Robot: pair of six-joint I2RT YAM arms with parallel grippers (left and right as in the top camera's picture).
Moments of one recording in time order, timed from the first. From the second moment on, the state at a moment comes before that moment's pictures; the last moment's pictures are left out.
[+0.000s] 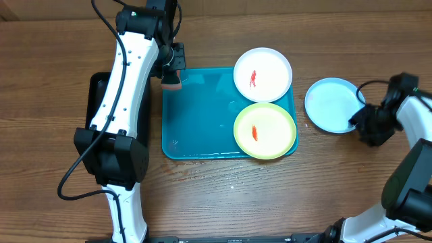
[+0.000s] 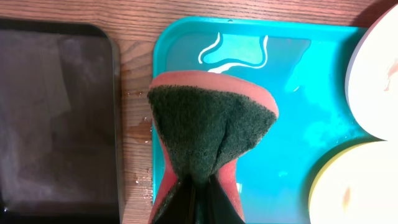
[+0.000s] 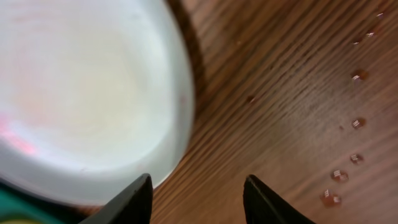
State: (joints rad) left arm -0.21 2.14 2.23 -1.45 -0.01 -0.32; right arm -0.39 1.80 1.24 -0.98 -0.14 0.51
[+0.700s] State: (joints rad) left arm -0.21 2.14 2.23 -1.45 -0.01 -0.32; right arm -0.01 1.80 1.20 -0.96 -0.34 0.23
